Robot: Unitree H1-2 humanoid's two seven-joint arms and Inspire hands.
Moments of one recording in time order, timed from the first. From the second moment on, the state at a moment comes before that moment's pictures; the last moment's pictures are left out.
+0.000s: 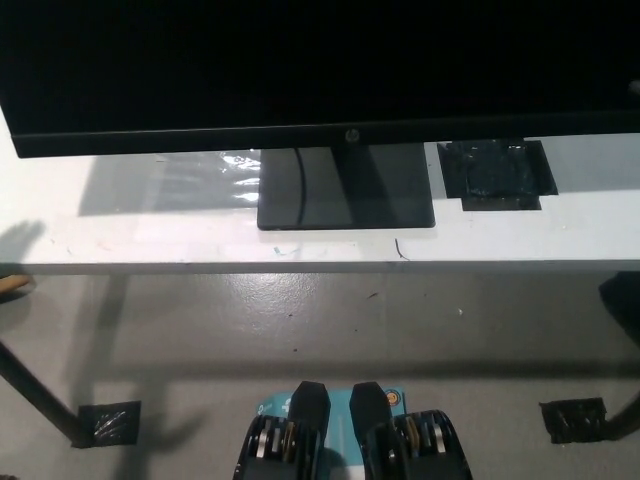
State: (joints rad) left_arm -0.30 0.63 0.32 0.06 -0.05 -0.27 -0.13; right_arm -0.95 -0.55 -0.15 1.01 0.22 -0.28 0.46
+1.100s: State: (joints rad) left_arm -0.52 0.66 0.12 0.26 -0.01 -0.26 -0.24; right_arm -1.03 -0.57 -0.11 1.16 0.20 -0.25 0.56
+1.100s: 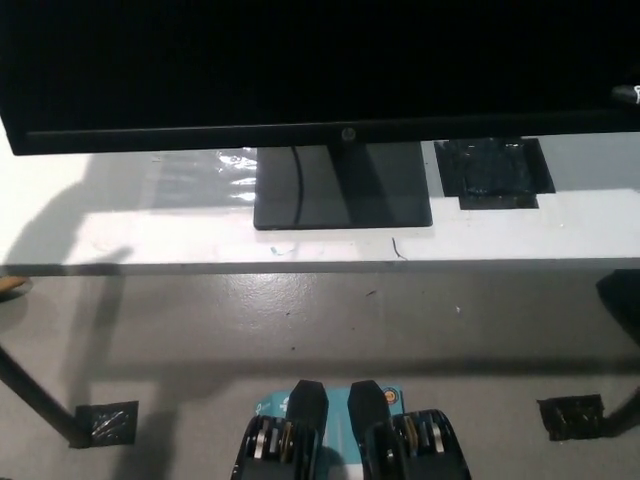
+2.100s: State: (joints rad) left_arm -0.58 0.68 0.06 0.36 0.07 -0.28 -0.25; right_arm -1.07 -0.60 0.21 1.24 -0.07 -0.37 0.33
